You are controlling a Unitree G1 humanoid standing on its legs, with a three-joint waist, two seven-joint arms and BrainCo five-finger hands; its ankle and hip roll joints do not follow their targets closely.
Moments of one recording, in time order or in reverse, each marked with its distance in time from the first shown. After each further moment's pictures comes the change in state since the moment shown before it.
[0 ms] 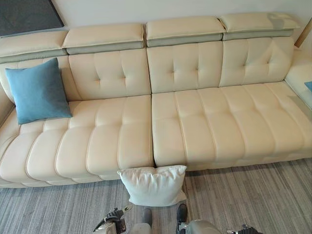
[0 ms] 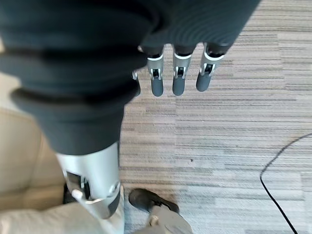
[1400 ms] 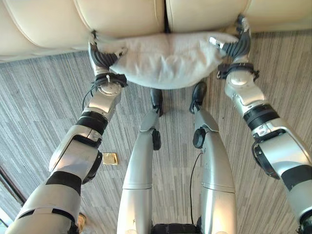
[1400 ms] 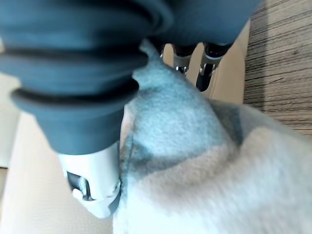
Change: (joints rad) left arm -1.071 0.281 -0.238 -0.364 -0.021 -0.223 0.509; right arm -1.289 -0.134 0.243 -0.315 0.288 -0.254 -0.425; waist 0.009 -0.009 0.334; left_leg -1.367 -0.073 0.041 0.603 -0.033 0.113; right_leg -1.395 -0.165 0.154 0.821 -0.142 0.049
